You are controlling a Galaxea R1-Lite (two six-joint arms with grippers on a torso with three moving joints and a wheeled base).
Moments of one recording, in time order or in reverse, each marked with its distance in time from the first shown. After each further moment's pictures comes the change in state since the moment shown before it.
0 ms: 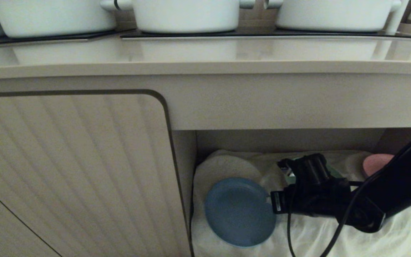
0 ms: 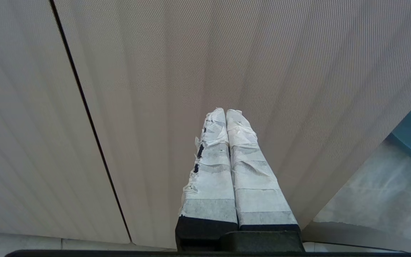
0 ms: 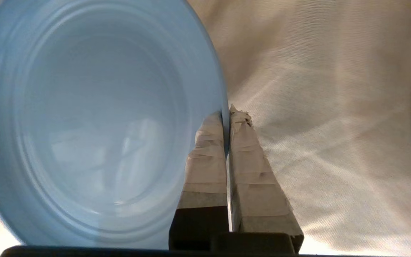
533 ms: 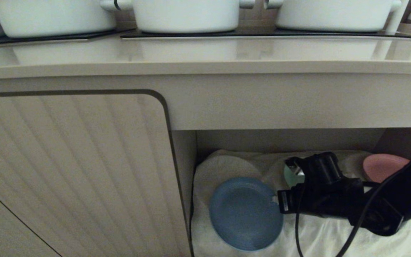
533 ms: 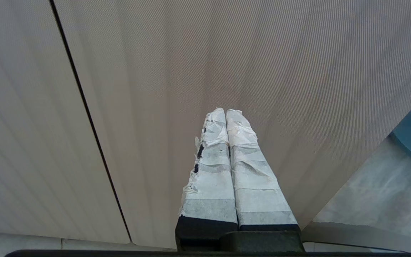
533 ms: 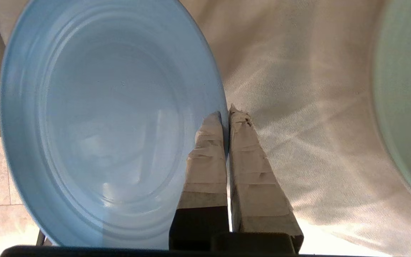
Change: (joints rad) left arm 0.000 0.000 0.000 0.000 0.000 0.000; right arm -0.018 -0.068 0.047 0.004 -0.001 0.000
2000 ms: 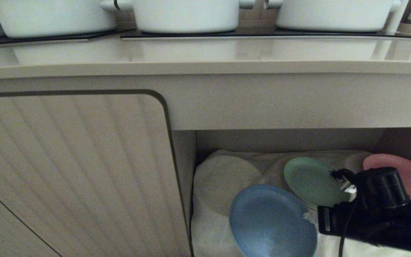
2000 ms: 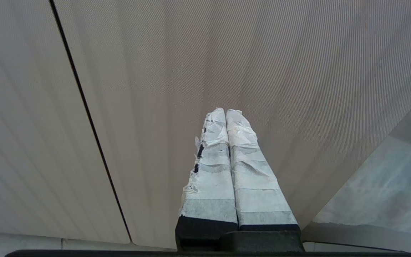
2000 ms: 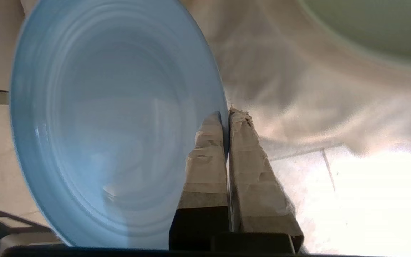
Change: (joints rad) left arm 0.000 0.000 0.000 0.000 0.000 0.000; right arm -0.095 -0.291 0.299 -0.015 0.061 0.126
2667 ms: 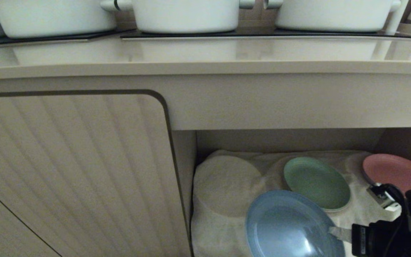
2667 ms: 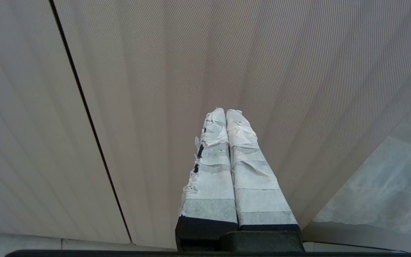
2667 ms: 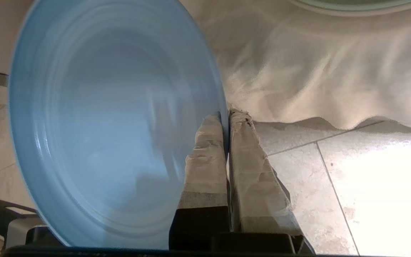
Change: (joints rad) left arm 0.000 0.000 0.000 0.000 0.000 0.000; right arm -0.044 -0.248 0.168 0.021 -0.006 0.011
